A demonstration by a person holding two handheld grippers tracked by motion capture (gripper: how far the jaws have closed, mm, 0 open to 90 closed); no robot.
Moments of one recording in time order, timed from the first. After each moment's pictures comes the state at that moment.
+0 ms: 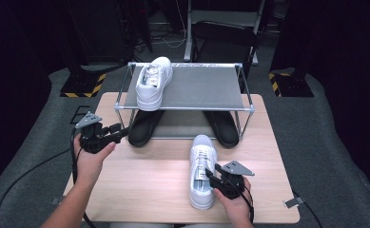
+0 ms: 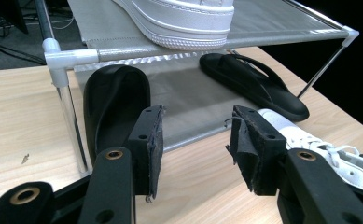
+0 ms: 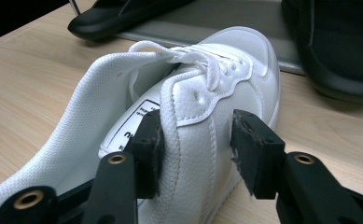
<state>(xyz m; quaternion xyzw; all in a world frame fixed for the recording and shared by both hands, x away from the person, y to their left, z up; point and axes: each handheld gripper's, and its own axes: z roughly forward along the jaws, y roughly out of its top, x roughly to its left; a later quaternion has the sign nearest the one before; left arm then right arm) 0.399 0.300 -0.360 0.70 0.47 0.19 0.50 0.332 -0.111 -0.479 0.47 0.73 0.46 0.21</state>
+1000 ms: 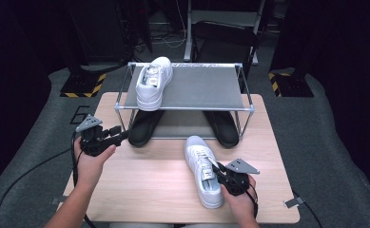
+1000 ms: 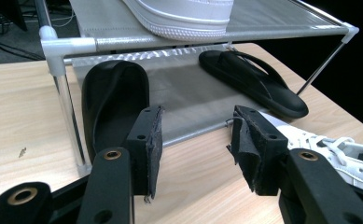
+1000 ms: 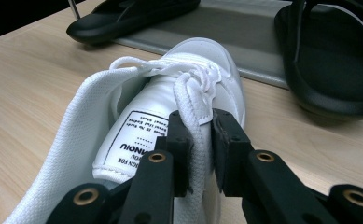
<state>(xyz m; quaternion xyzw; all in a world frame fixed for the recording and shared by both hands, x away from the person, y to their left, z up) 0.393 0.300 -0.368 0.70 0.47 0.19 0.50 0.338 -0.127 -0.476 0.44 0.73 0.46 0.23</state>
